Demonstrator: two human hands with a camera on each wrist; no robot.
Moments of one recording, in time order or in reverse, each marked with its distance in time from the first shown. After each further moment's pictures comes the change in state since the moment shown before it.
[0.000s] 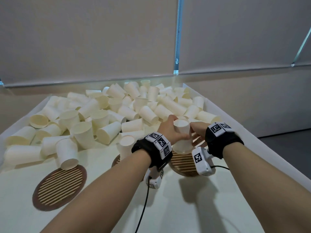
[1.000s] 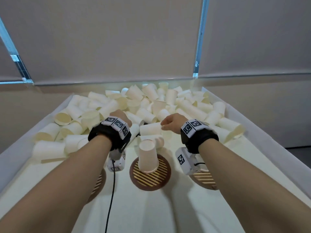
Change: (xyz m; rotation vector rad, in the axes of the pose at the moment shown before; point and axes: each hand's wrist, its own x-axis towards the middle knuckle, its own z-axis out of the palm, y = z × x) left_hand 0.010 -0.085 -0.172 0.532 0.274 -0.519; right_hand 0.015 -0.099 0.079 -0.347 -0.014 -0.539
